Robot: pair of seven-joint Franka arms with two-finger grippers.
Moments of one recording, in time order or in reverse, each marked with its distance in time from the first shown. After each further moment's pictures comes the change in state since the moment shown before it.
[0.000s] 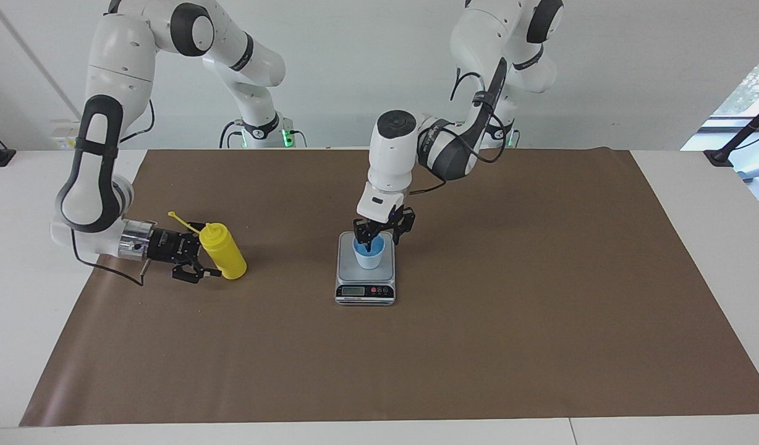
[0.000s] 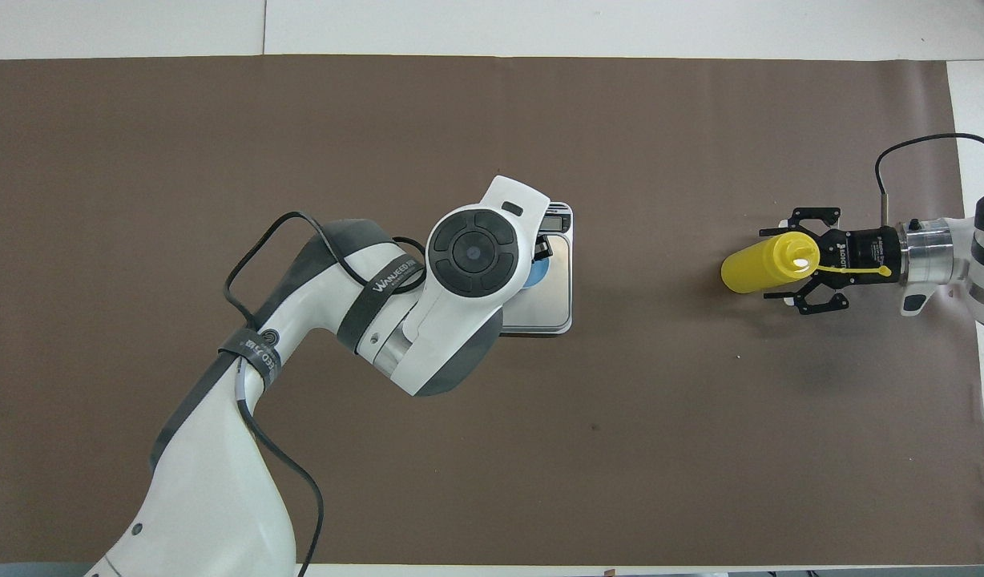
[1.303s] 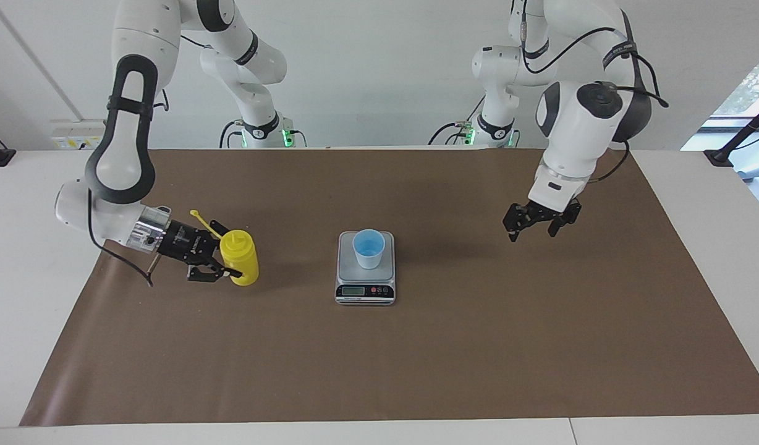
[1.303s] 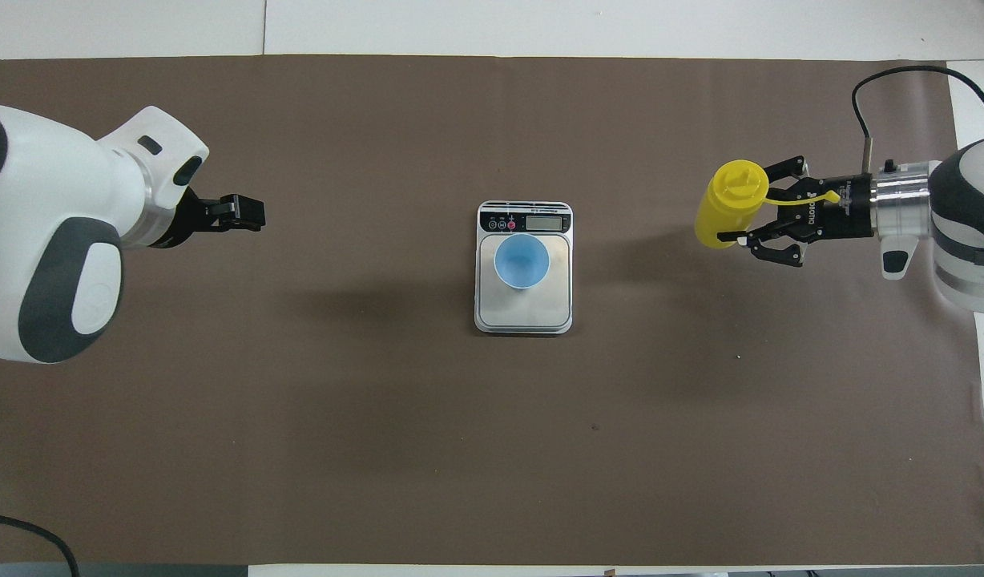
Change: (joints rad) left arm 0.525 -0.322 0.019 -0.240 -0.062 -0.145 0.805; right arm 0.241 -0.194 0.001 -0.003 -0.076 0.299 0.421
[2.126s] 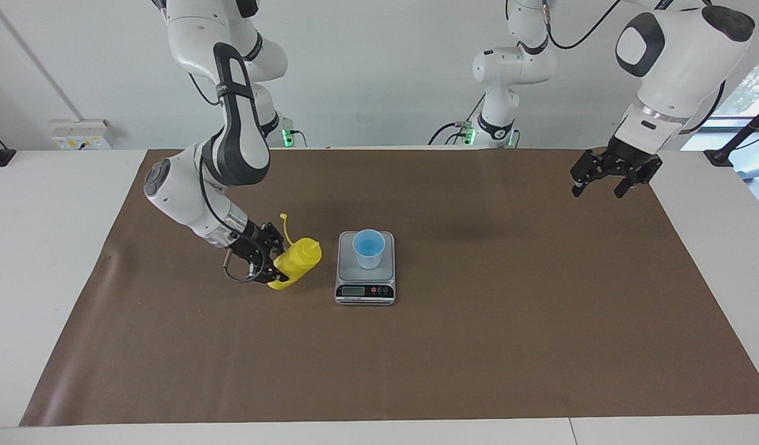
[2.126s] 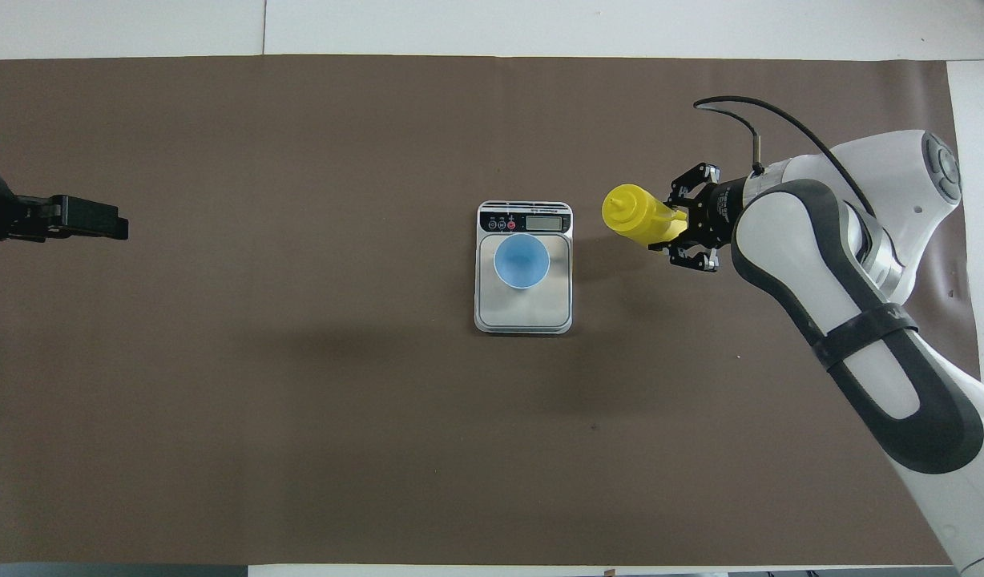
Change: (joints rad) left arm 0.149 -0.093 0.010 0.181 -0.073 -0.311 0.255; right arm 0.259 -0.029 -0.001 -0.055 -0.324 0.295 0.245
